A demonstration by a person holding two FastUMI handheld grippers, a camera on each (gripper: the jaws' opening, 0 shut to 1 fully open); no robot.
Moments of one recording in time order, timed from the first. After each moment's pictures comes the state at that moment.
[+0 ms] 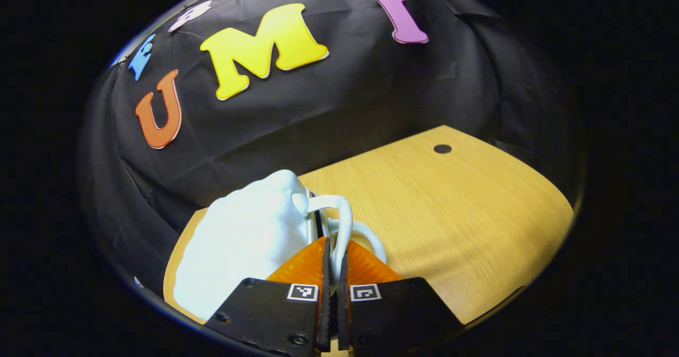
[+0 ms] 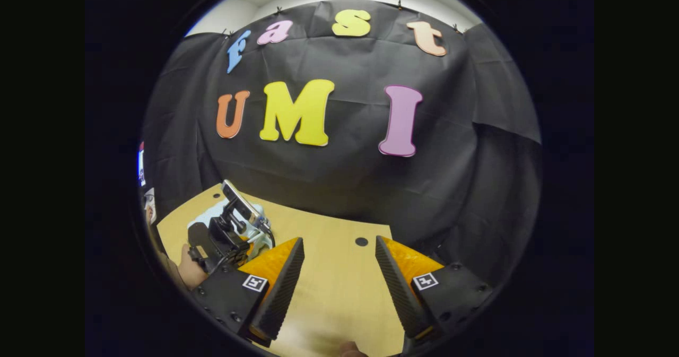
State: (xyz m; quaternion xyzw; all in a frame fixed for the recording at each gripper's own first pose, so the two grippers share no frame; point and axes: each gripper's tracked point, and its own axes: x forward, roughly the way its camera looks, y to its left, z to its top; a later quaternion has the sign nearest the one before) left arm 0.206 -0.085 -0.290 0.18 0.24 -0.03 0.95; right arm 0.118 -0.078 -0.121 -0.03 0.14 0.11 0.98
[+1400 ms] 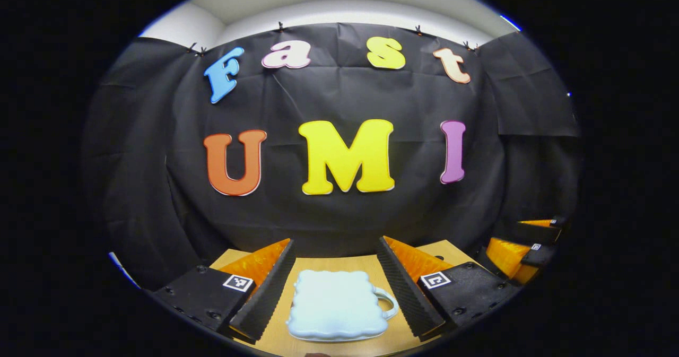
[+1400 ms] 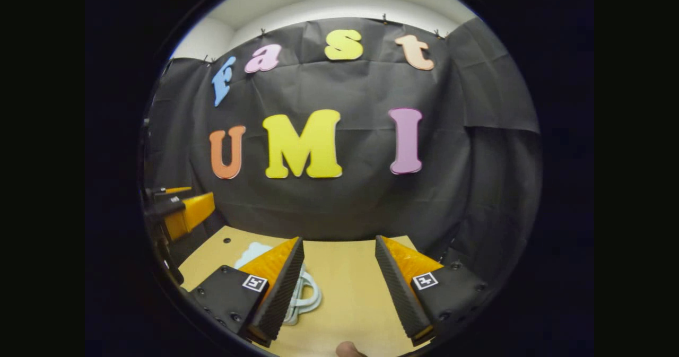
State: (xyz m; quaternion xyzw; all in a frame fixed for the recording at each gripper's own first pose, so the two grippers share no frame) left arm 0.111 0.044 0.022 0.02 0.01 0.00 1.00; right arm 0.093 0.088 -0.041 0.04 0.07 0.08 0.99
